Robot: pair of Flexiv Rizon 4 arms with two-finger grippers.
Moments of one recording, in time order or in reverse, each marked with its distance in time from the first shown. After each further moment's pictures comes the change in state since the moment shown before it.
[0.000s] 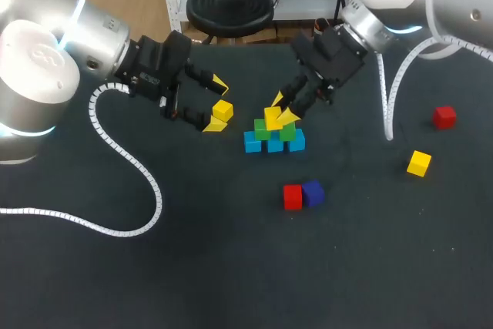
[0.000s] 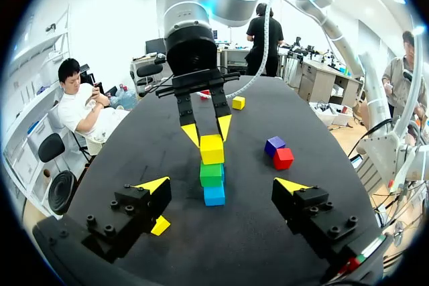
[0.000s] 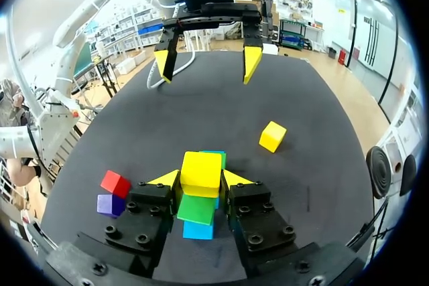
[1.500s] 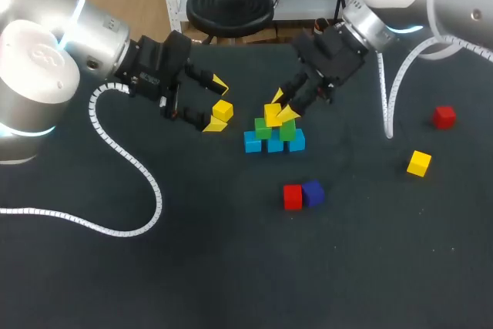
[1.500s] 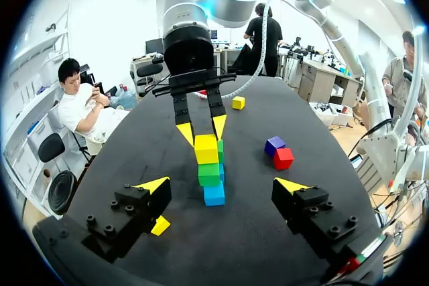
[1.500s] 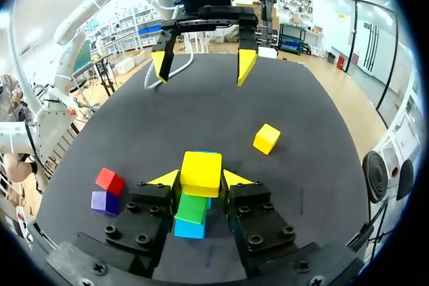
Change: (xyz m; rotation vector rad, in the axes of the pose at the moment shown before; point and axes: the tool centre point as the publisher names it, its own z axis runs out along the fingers) left arm 0.000 0.000 0.000 0.000 0.000 0.000; right arm 0.000 -0.007 -0.002 0.018 -0.016 -0.025
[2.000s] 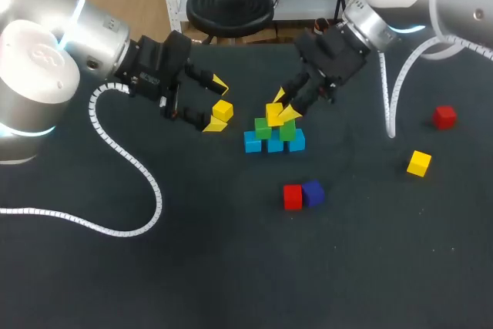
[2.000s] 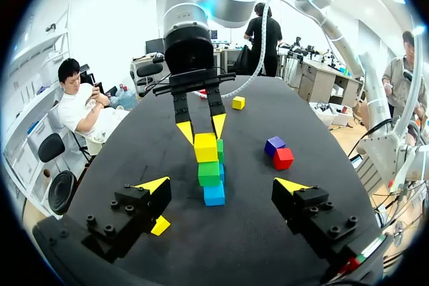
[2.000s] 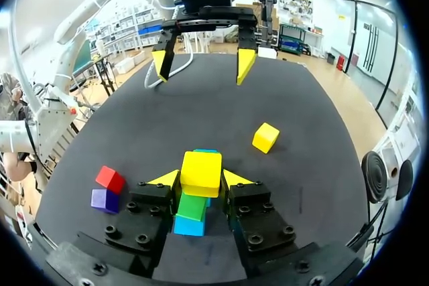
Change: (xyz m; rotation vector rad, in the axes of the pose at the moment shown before) left arm 0.000 0.000 0.000 0.000 0.000 0.000; right arm 0.002 0.000 -0.003 0.003 0.001 -0.004
